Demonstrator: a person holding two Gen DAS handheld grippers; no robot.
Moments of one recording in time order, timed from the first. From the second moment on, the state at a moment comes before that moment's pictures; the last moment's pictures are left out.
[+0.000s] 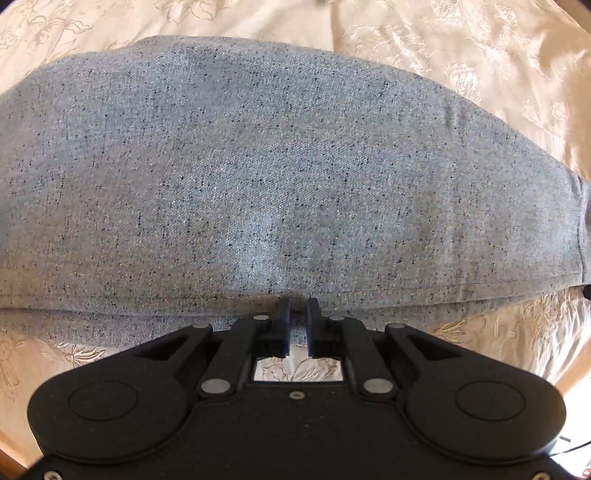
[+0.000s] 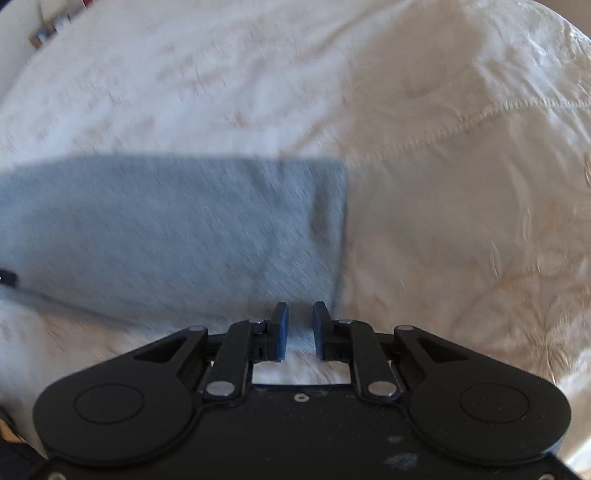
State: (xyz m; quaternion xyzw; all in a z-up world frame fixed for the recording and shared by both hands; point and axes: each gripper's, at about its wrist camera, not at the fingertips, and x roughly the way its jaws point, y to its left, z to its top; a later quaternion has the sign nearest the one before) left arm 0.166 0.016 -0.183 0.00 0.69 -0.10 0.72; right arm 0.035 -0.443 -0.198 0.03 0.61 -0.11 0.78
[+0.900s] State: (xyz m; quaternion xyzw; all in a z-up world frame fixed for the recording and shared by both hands) left arm 0.136 0.180 -0.141 -0.06 0.65 -0.03 0.76; right arm 0.091 -0.109 -0.186 -0.13 0.52 0.20 0.82
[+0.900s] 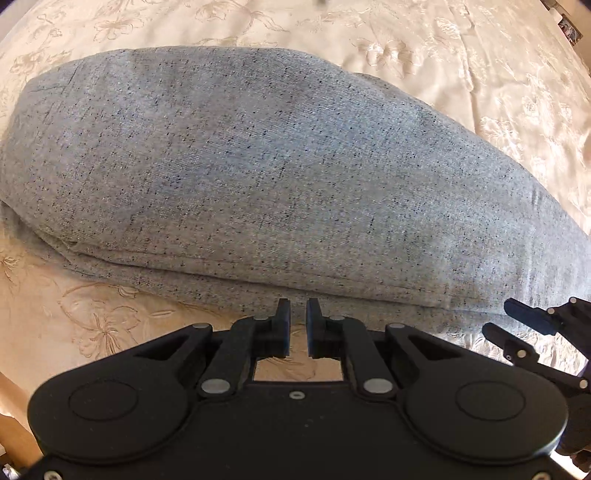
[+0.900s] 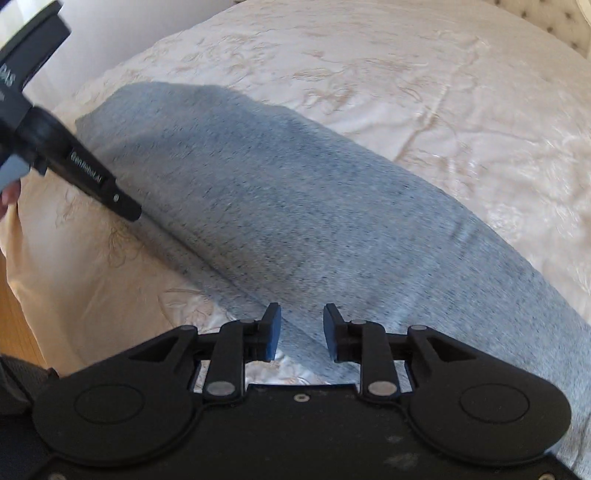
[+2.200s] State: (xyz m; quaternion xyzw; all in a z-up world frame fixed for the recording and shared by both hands) left arm 0.156 0.263 -0.189 -0.16 0.73 0.02 0.66; right arm 0.067 -0.065 -0.206 -0.31 0.49 0.31 0.75
